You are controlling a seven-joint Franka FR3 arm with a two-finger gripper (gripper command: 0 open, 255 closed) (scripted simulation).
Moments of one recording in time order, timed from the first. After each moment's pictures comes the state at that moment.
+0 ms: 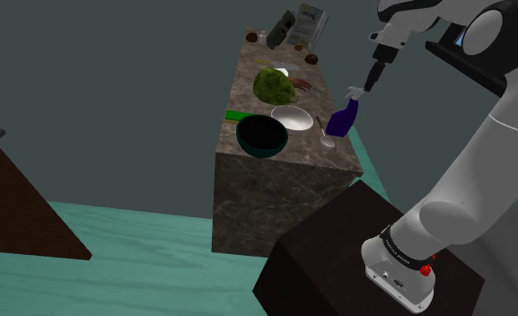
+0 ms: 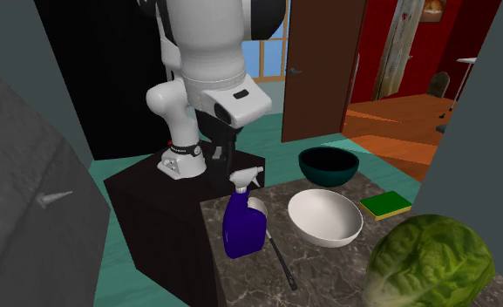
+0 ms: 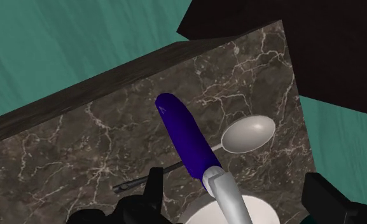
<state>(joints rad) -0.05 0.19 -0.67 -1.73 0.21 1.65 -1.23</state>
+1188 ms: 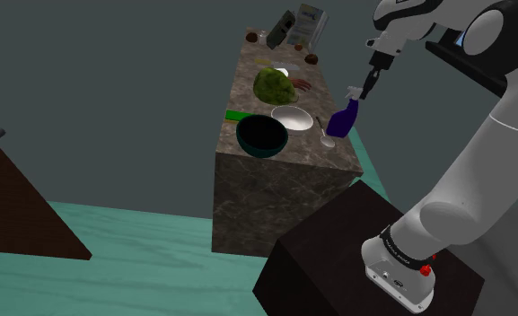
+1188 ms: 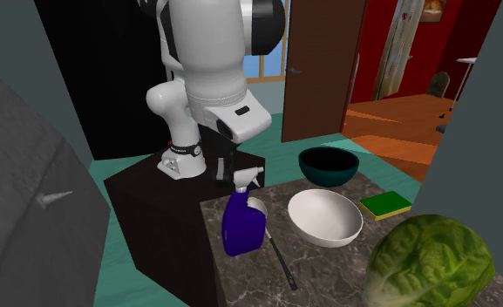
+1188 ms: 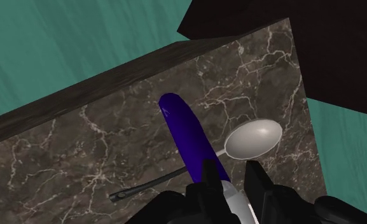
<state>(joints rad) -0.04 0.18 -0.67 -1.79 0.21 1.71 -1.23</state>
